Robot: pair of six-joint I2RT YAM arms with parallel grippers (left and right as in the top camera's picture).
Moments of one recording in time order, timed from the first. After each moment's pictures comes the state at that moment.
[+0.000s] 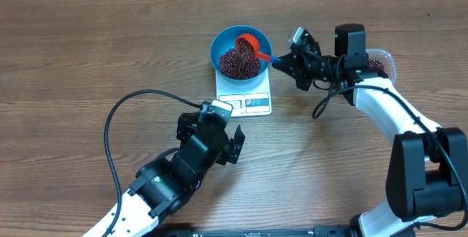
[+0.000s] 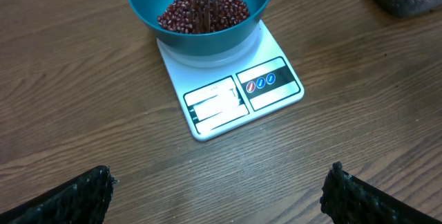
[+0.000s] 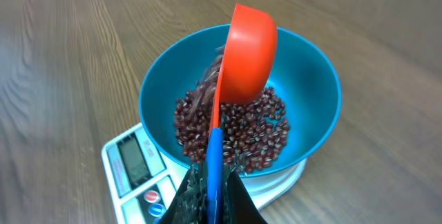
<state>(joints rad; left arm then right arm) -0.78 1.00 0.73 -0.45 -0.34 -0.26 0.12 1.77 1.11 -0.09 -0.86 -0.57</state>
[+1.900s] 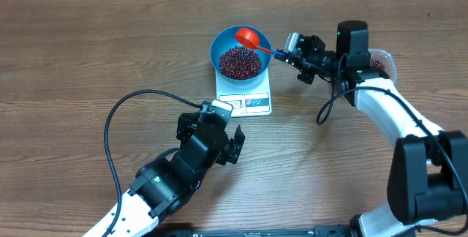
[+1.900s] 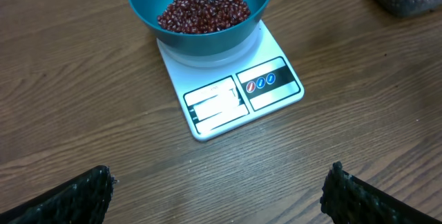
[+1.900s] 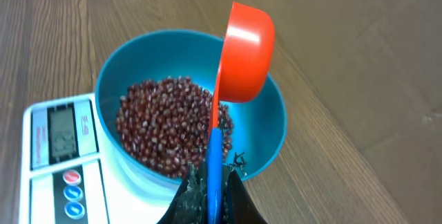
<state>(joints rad) -0.78 1.00 0.73 -0.45 -0.34 -0.26 0.12 1.74 1.11 -0.01 -0.80 -0.86</state>
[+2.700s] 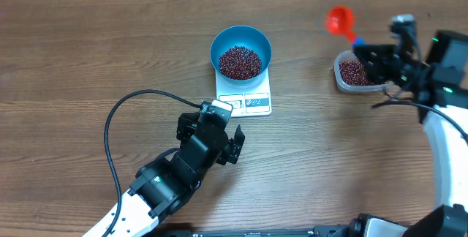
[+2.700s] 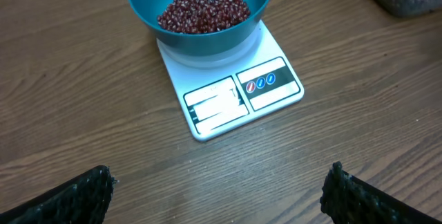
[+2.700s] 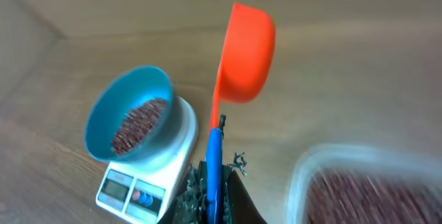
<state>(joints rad) -0.78 1.00 0.73 -0.45 -0.34 -0.26 -0.31 1.41 1.11 -0.44 -0.75 -0.10</state>
